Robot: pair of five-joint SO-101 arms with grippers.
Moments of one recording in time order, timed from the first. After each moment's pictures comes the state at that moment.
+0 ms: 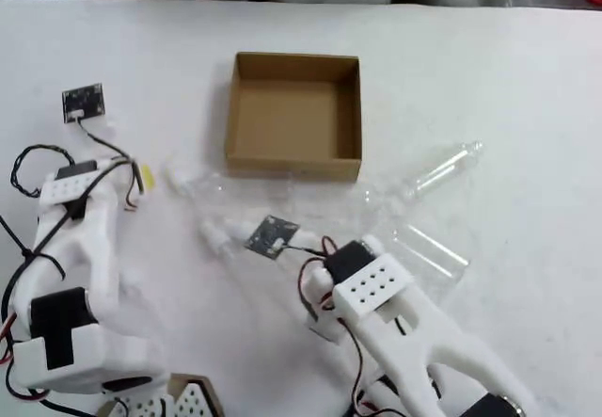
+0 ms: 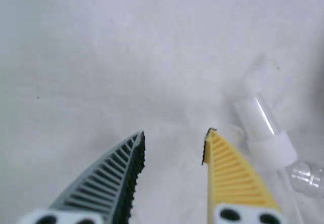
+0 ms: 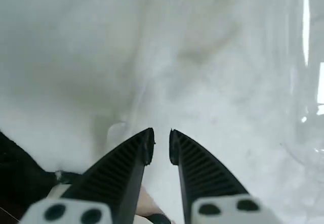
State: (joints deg) left arm -21.6 -0.2 36.9 39.5 3.4; right arm -39.2 -32.9 58.4 74.2 24.5
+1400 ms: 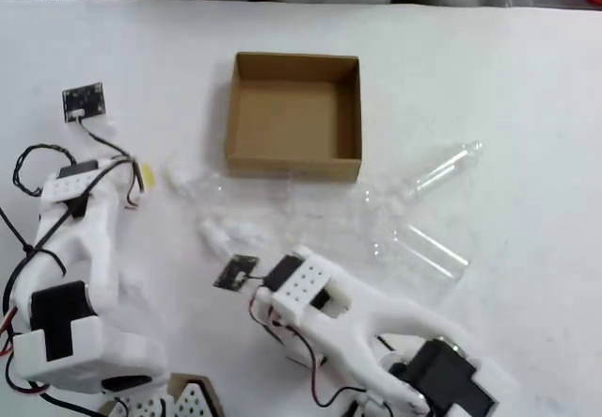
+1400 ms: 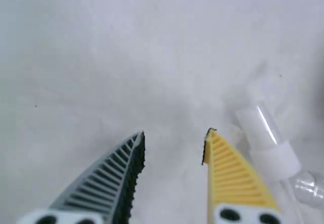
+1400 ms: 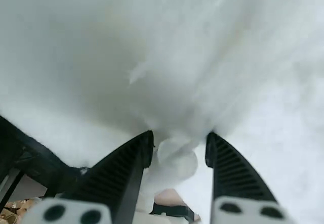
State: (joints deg) left arm -21.6 1.9 36.4 37.2 3.2; right arm -53.5 -9.3 52.6 72.7 14.6
